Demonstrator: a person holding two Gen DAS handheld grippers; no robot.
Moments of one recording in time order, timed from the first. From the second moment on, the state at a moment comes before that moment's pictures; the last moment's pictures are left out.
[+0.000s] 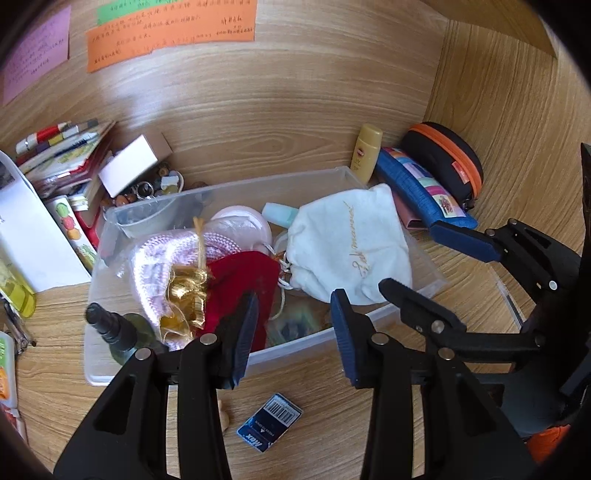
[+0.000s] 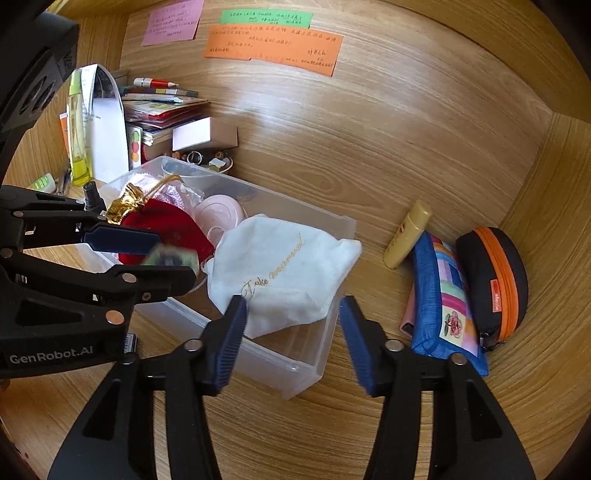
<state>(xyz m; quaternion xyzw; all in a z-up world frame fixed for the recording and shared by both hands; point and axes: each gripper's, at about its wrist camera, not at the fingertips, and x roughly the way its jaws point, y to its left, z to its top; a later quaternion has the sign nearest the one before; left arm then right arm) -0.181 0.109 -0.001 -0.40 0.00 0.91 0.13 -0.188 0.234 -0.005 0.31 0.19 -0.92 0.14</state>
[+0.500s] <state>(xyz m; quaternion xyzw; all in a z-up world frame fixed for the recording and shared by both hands) -0.137 0.078 0.030 -0.34 0.00 0.93 0.09 -0.157 0.233 0.016 0.26 0.17 -0.94 0.12</state>
